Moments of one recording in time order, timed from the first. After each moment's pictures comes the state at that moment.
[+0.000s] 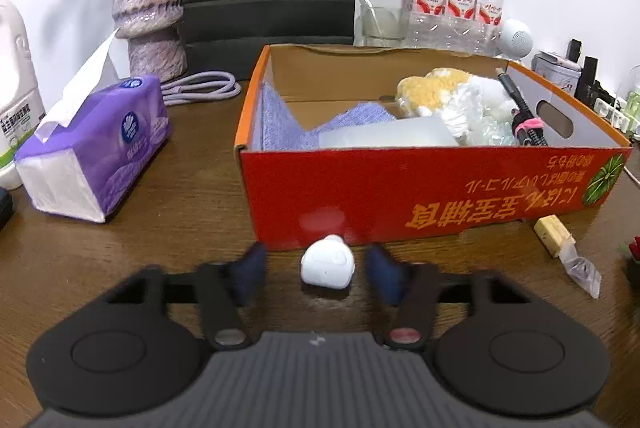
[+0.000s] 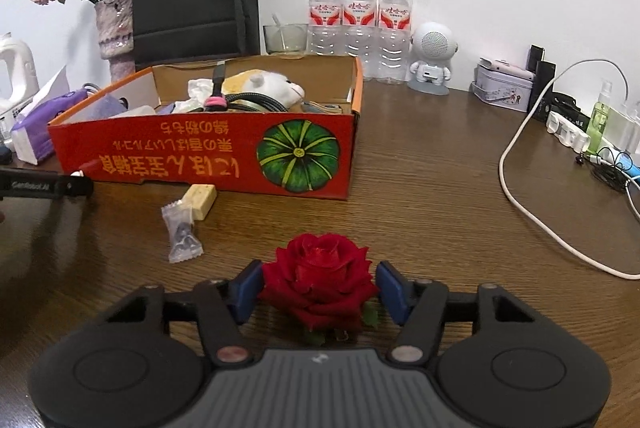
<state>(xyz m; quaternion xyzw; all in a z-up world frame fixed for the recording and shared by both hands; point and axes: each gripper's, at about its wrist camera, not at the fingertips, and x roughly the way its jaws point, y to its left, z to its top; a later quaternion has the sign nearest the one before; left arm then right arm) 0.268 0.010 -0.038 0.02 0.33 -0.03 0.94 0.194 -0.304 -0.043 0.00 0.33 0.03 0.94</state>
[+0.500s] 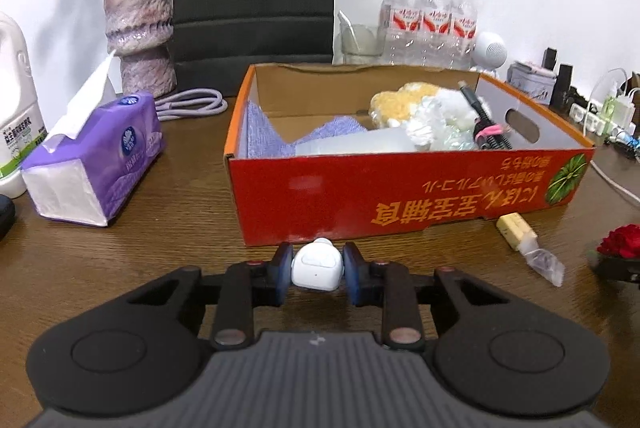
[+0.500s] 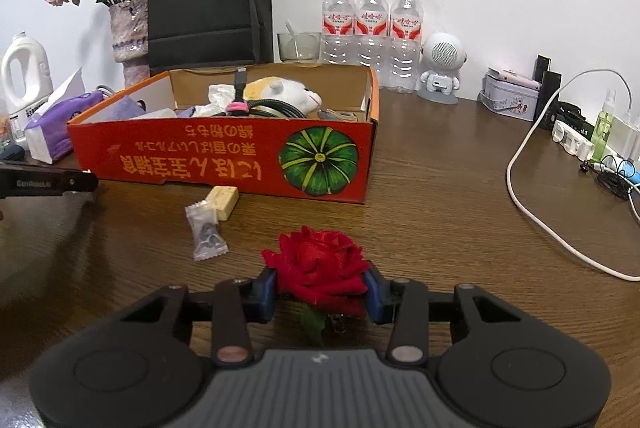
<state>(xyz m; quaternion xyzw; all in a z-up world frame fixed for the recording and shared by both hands) 0.239 0.008 -0.024 0.01 0.31 -0.06 0.95 0.181 -0.292 -0.038 -0.01 0.31 0.04 0.95</state>
